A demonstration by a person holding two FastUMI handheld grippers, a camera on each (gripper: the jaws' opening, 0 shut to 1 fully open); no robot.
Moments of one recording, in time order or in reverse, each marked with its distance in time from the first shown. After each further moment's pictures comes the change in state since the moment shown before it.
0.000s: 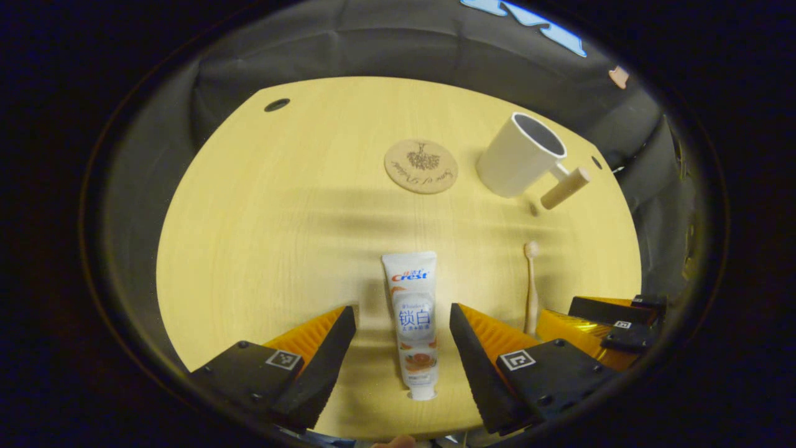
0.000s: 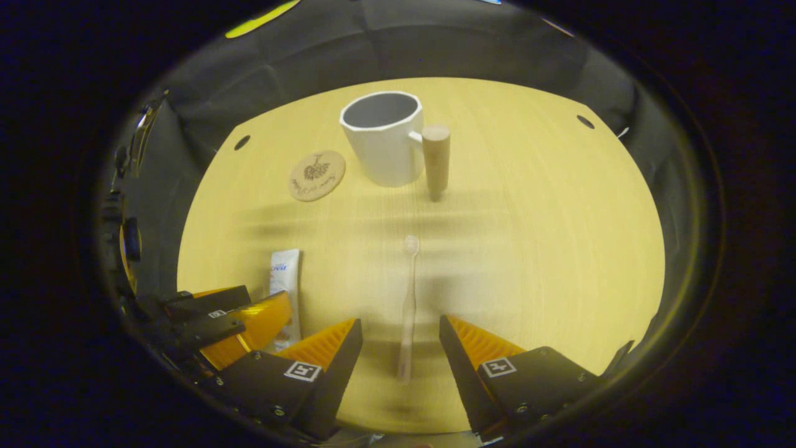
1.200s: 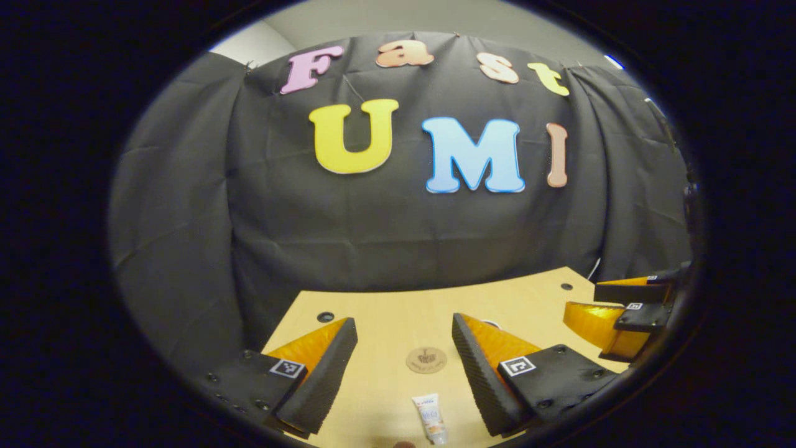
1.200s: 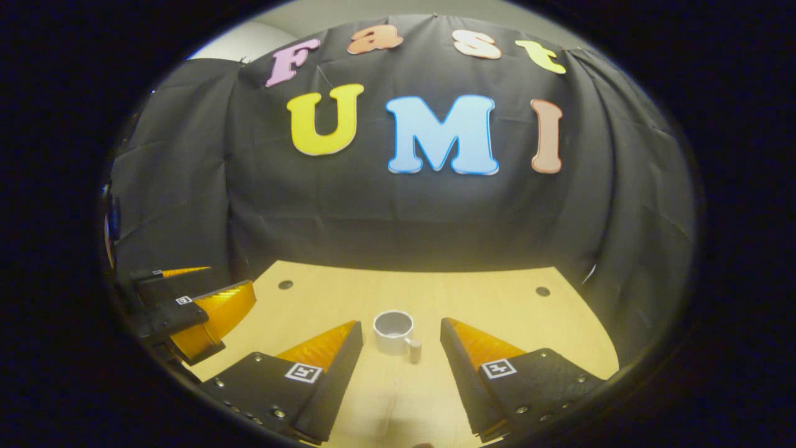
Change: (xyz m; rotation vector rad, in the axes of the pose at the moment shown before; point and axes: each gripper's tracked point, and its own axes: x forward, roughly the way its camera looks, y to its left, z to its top) left arm -0.254 -0.043 0.137 0.207 -0.893 0.035; right arm -0.204 0.009 0.111 -0.155 -0.805 -0.011
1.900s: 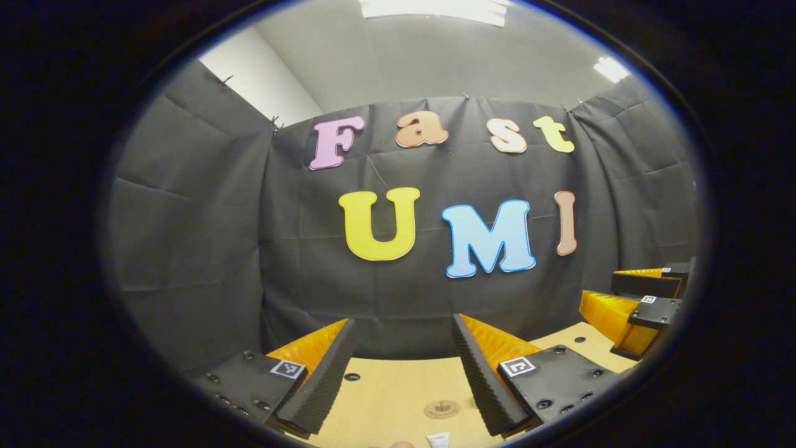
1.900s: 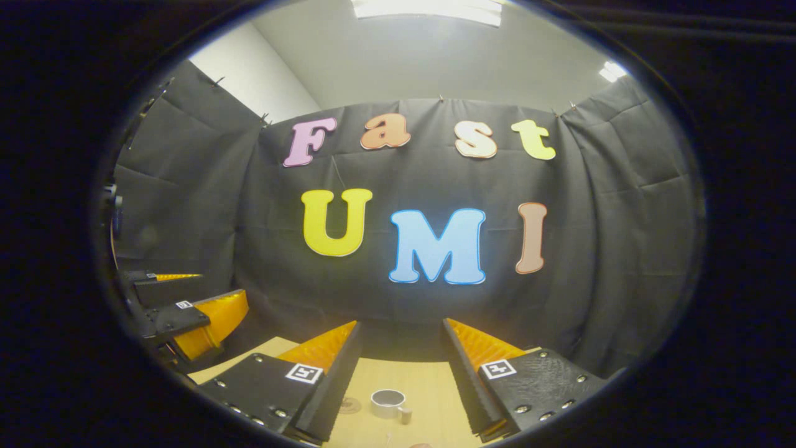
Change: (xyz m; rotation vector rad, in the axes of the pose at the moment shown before) left arm -0.097 0.015 0.137 0.022 -0.410 0.093; right arm -0.096 0.011 0.135 -0.065 -0.528 -0.032
